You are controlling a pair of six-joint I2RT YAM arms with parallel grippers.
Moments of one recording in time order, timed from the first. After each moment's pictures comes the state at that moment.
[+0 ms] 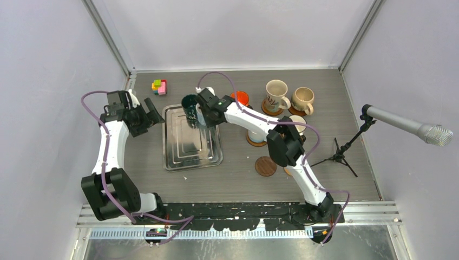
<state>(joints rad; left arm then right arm) 0.26 1.33 1.11 -0.71 0.30 -0.28 0.86 2.35 2.13 -0.75 0.22 0.39</state>
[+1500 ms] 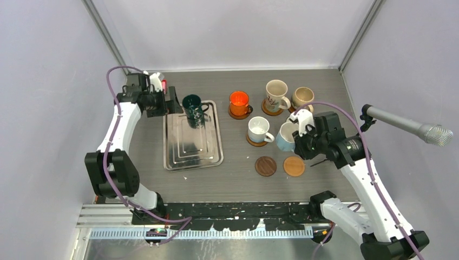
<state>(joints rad) 0.07 1.51 1.33 -0.73 0.41 -0.08 0.34 0.85 1.01 -1.02 -0.15 -0.22</state>
